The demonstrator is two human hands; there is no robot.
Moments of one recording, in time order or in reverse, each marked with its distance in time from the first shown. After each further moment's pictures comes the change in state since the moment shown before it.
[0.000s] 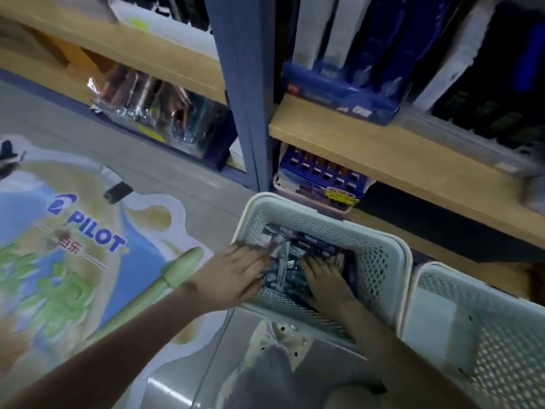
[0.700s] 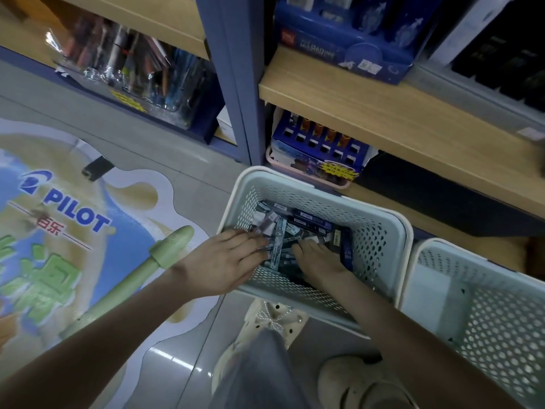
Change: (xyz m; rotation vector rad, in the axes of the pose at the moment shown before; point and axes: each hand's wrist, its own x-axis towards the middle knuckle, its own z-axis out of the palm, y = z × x) left_hand -0.010 -0.002 0.015 -0.028 0.007 0.140; right_hand 0.016 -0.003 0.002 0.012 -0.050 -0.095
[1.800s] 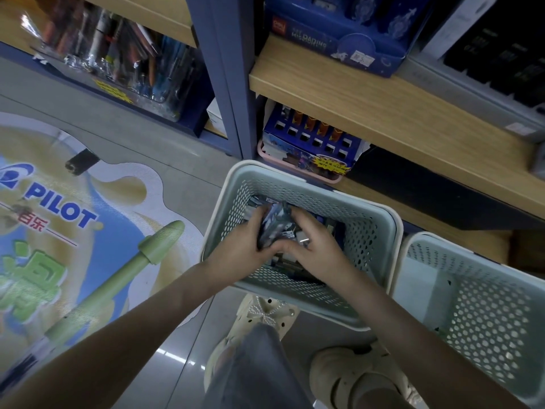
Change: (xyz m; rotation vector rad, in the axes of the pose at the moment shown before) left_hand 0.065 0.032 -0.015 -0.796 -0.098 -0.923; right_hand -0.047 -0.030 -0.093 1.084 0.551 -0.138
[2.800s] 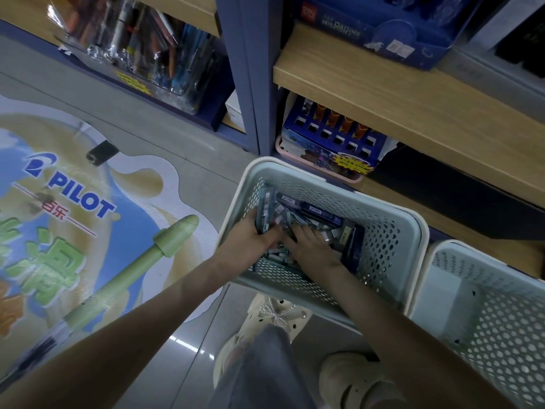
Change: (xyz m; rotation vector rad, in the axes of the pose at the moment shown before) left_hand 0.007 -0.009 -0.005 -0.331 0.061 -0.336; right_hand 0.015 0.093 0.040 -1.160 -0.406 0.005
